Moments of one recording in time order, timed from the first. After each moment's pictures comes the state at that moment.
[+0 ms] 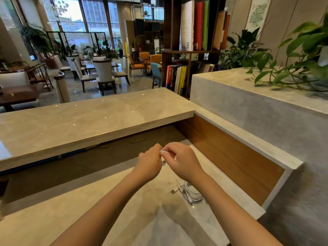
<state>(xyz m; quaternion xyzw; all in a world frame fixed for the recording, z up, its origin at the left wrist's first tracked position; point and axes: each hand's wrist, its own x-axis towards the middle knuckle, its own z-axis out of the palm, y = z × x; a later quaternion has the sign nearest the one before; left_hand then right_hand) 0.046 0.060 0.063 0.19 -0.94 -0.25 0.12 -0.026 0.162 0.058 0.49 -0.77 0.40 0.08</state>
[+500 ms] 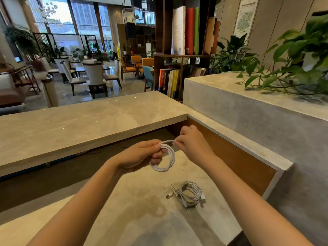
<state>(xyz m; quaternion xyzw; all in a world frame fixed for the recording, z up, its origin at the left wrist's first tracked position) 0.044 0.018 0.099 -0.07 -0.72 -0.69 -0.07 -0.070 0.181 0.102 0.45 -0.87 0.16 0.11</state>
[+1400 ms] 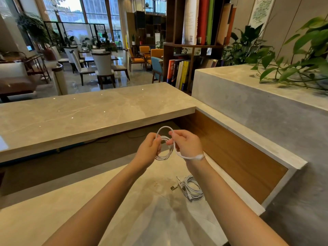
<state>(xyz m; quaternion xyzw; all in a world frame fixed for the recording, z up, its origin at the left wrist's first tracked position) 0.033 0.036 0.051 0.17 -0.80 -0.53 0.21 -0.028 0.153 0.079 0.21 -0.69 0.67 -0.16</state>
